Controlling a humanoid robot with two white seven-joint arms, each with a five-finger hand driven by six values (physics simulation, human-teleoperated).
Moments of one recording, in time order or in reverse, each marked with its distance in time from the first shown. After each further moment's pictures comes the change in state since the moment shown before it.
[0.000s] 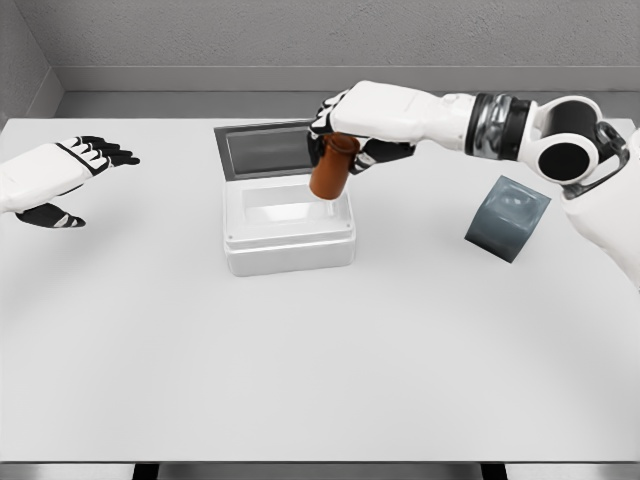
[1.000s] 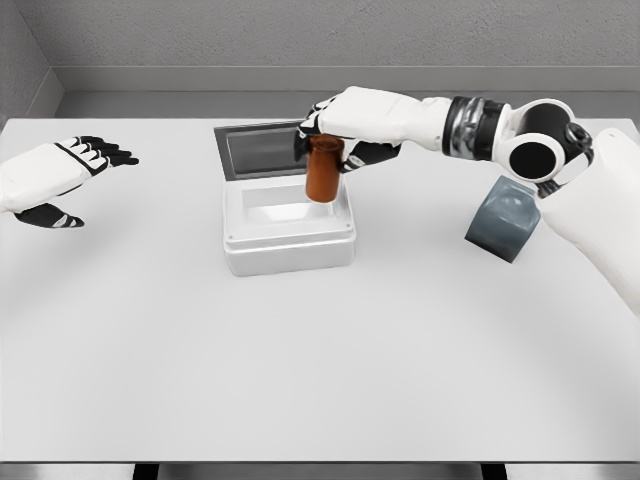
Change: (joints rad) left arm 0.000 0.003 0.000 0.000 -0.001 0.000 -0.001; right arm -0.014 0.062 0.020 0.078 0.066 0.033 0.000
